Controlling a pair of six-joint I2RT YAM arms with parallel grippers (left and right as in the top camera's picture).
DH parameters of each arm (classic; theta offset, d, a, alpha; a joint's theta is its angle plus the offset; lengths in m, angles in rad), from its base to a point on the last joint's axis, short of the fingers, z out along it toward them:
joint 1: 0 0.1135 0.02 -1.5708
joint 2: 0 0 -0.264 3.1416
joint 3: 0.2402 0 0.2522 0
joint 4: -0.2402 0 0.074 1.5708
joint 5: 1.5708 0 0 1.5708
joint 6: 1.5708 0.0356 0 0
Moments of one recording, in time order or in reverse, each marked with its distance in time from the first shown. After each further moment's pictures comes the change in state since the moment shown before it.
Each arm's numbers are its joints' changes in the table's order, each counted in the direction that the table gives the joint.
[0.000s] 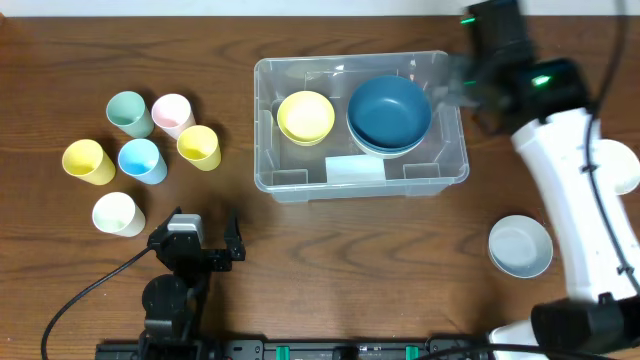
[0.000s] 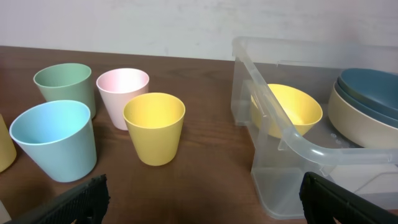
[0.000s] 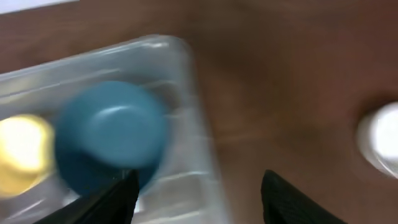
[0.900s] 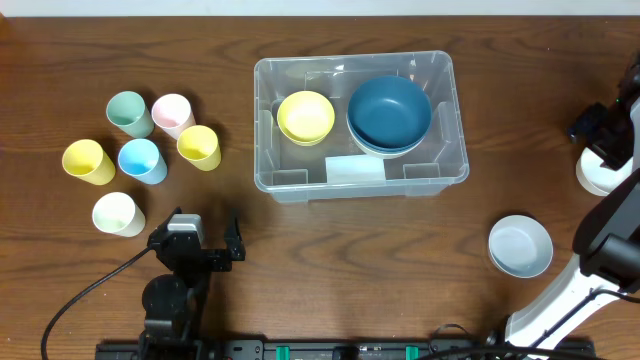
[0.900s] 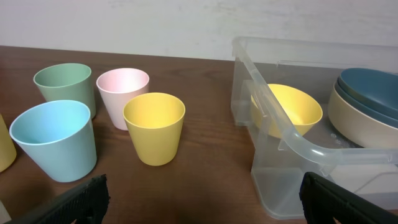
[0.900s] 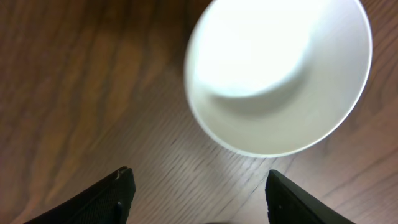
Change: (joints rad) left arm 0.000 0.000 0.000 0.000 0.000 0.000; right arm -0.650 0.416 -0.002 -0.015 -0.117 -0.027
